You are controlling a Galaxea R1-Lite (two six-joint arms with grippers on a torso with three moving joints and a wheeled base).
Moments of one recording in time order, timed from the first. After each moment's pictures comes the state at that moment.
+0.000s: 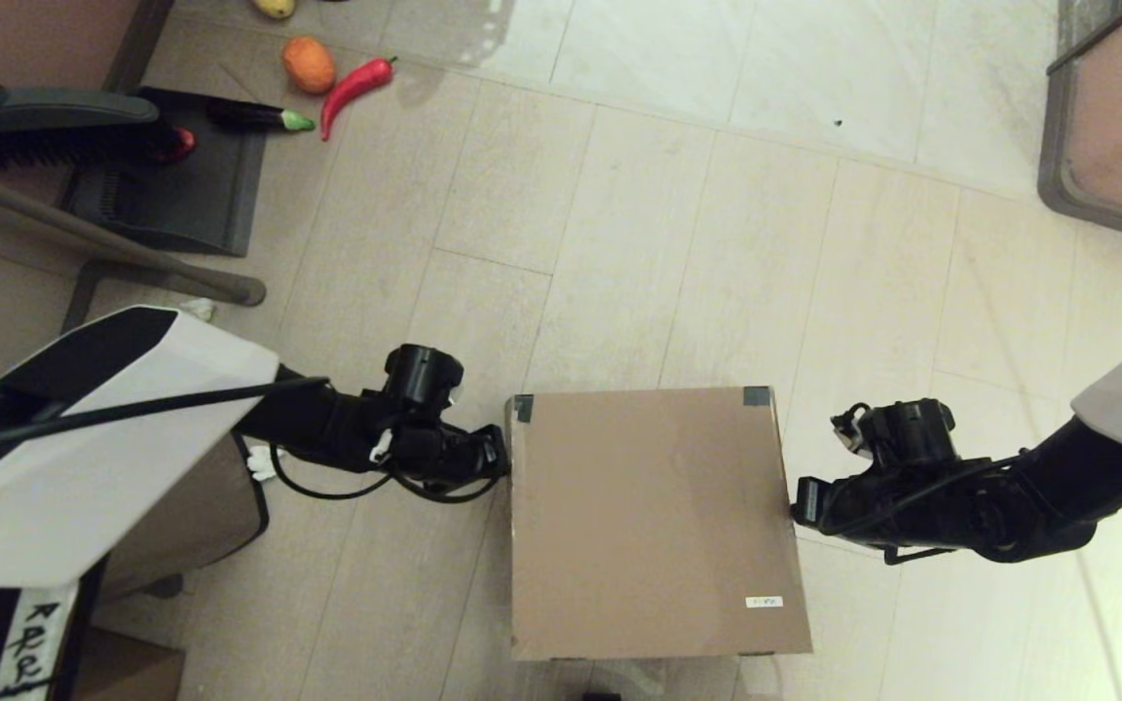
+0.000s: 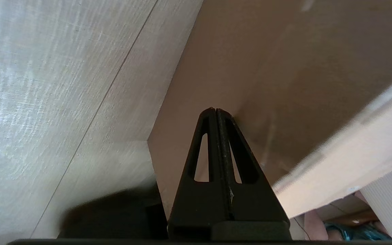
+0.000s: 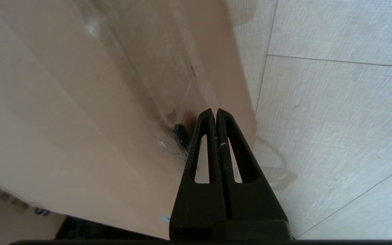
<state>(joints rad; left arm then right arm) -0.37 2.29 -1.44 -0.07 -0.20 -0.52 0.13 2.11 -0.86 -0.49 0.20 0.40</state>
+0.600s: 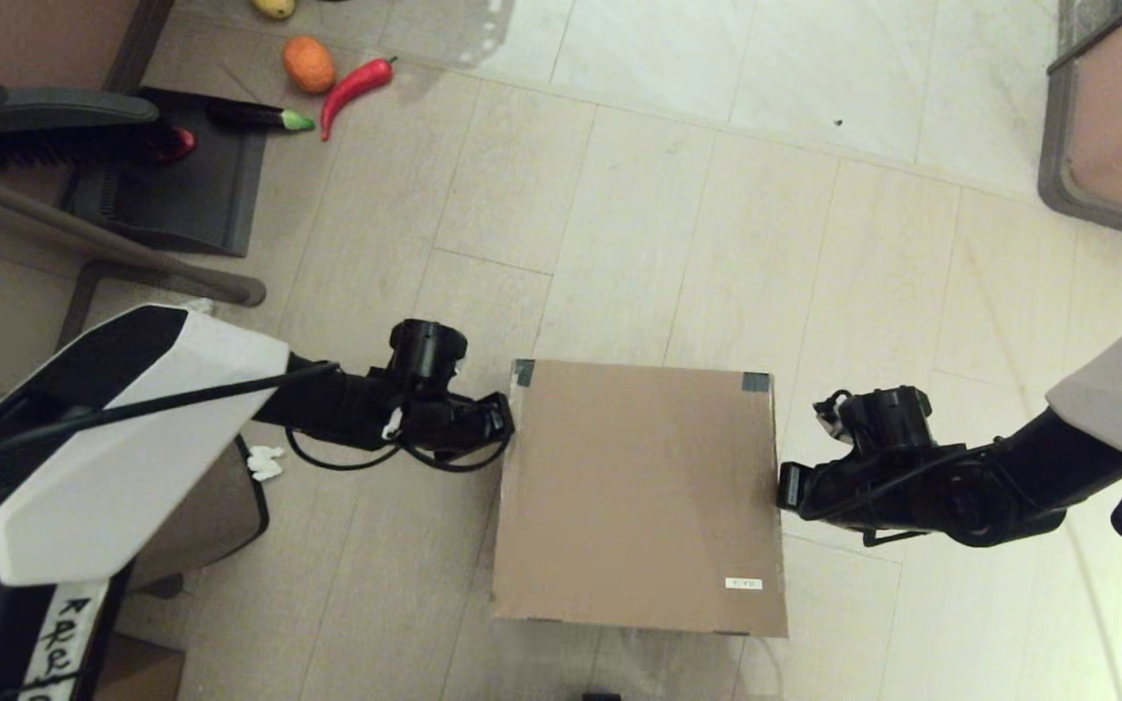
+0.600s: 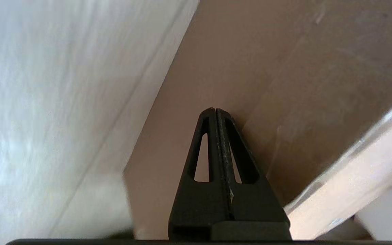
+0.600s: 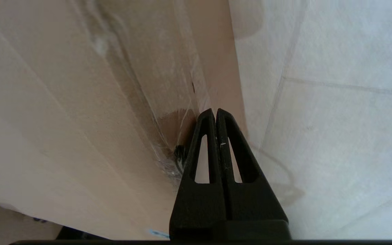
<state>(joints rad) -0.37 2.33 -1.61 -0.08 -0.18 -0.52 0.16 2.14 -0.95 -0.48 0.20 0.42</state>
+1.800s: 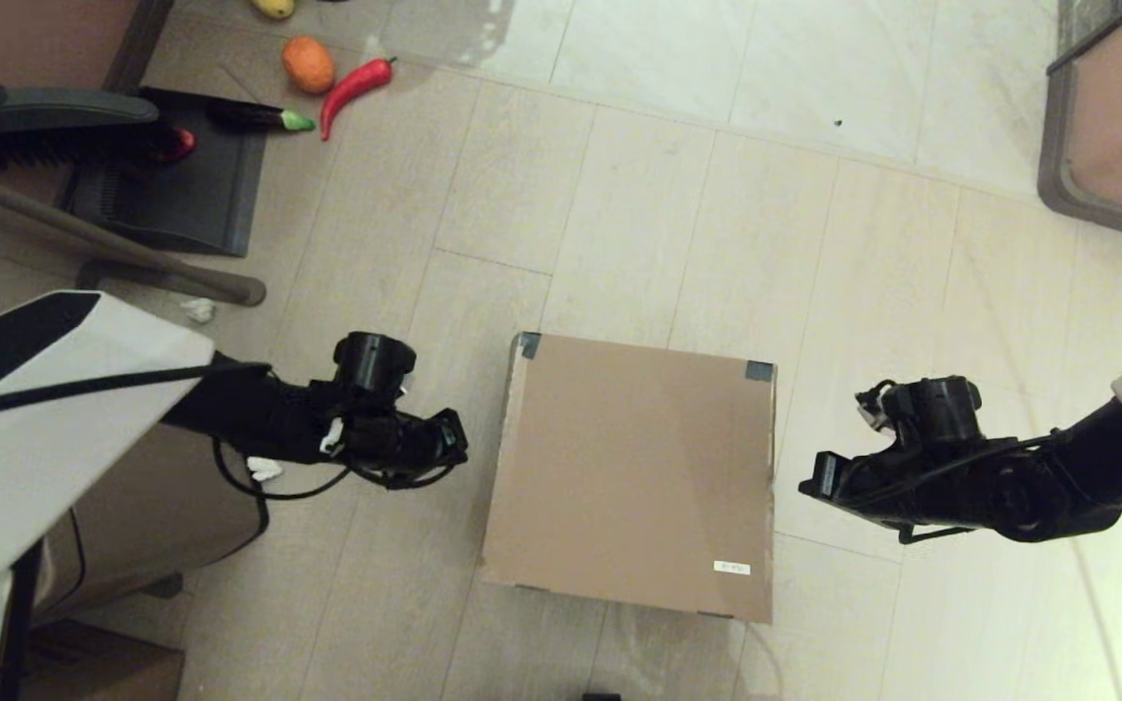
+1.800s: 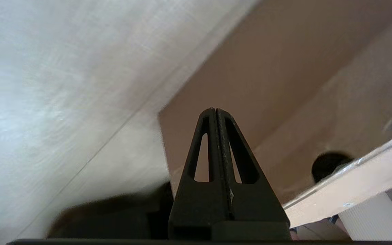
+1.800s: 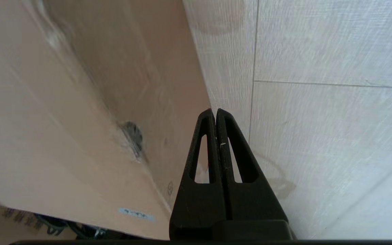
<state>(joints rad) -0.28 2.22 -1.35 -0.12 -0.19 -0.57 0.09 2.07 -0.89 -0.48 0.20 0.44</state>
